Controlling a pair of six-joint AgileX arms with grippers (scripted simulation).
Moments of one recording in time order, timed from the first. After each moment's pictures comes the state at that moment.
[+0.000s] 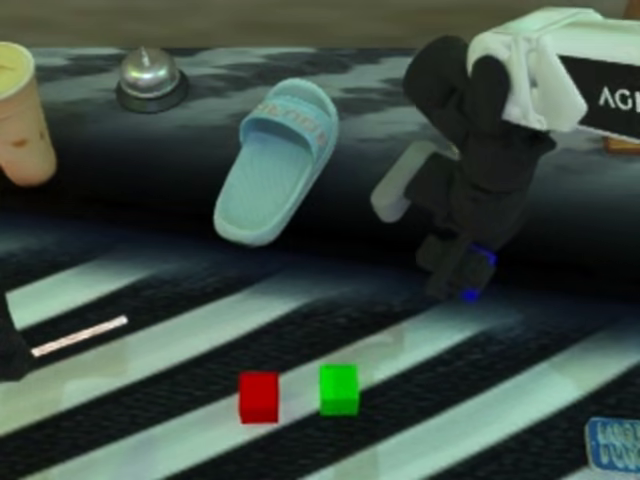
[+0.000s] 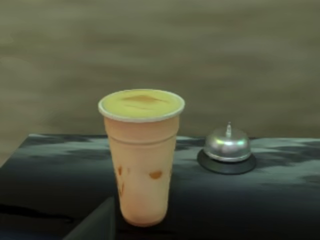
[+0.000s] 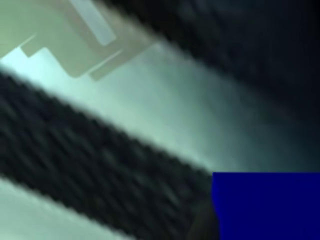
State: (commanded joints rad) left arm 0.02 0.00 0.00 0.00 0.00 0.00; right arm 0.52 2.07 1.57 -1.06 -0.01 -0.46
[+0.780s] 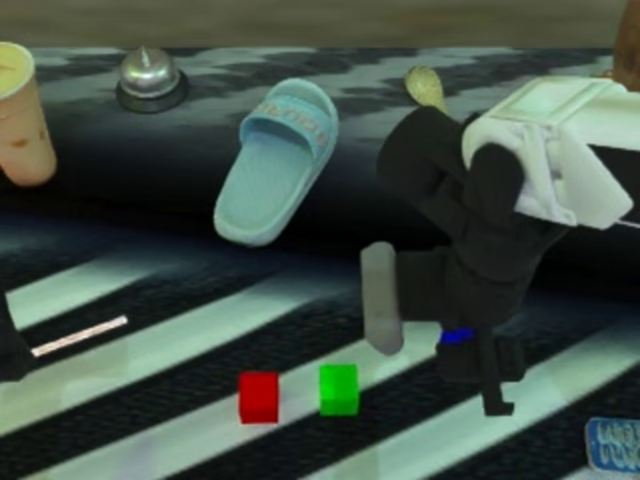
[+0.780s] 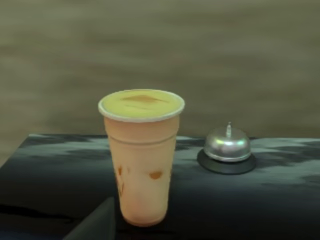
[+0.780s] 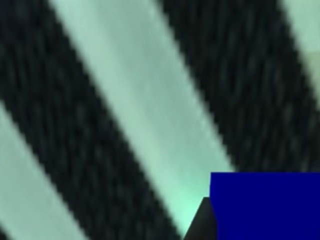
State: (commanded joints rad) left arm 0.02 0.00 0.00 0.00 0.00 0.00; right arm 0.72 1.81 1.29 -1.04 -0.01 -0.86
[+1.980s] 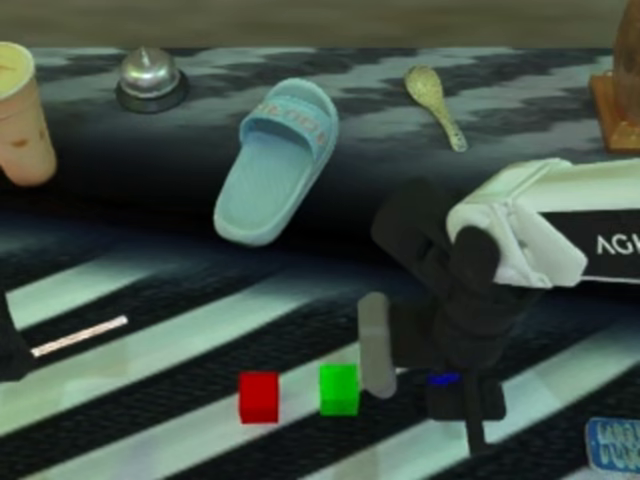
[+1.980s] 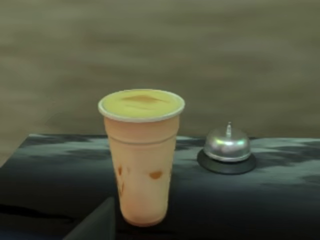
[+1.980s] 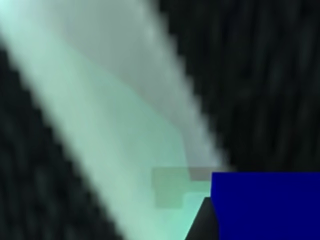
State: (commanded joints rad) left arm 0.02 0.00 0.00 0.00 0.00 0.00; right arm 0.72 1.91 1.13 -0.77 -0.01 -0.85
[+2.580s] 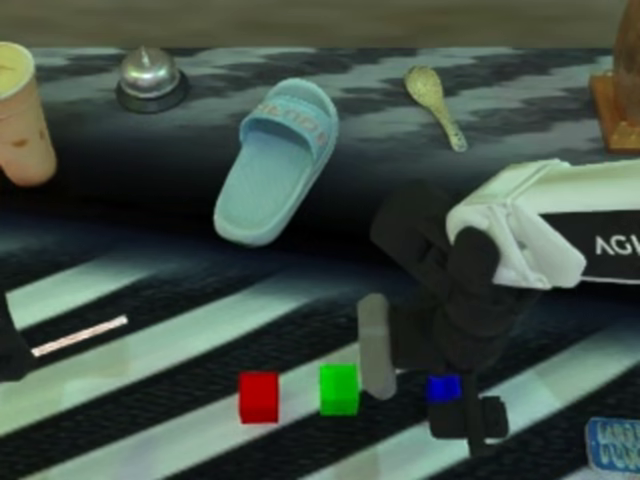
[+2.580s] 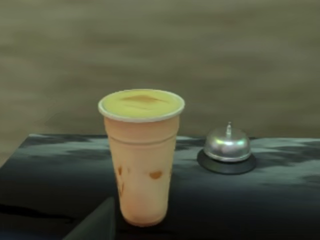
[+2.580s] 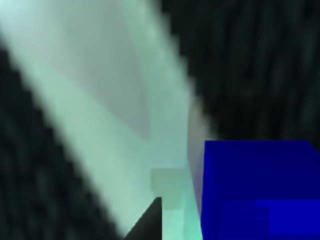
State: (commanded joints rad) left arm 0.02 0.00 0.00 0.00 0.00 0.00; right arm 0.72 1.91 1.13 -0.77 -0.01 -0.85
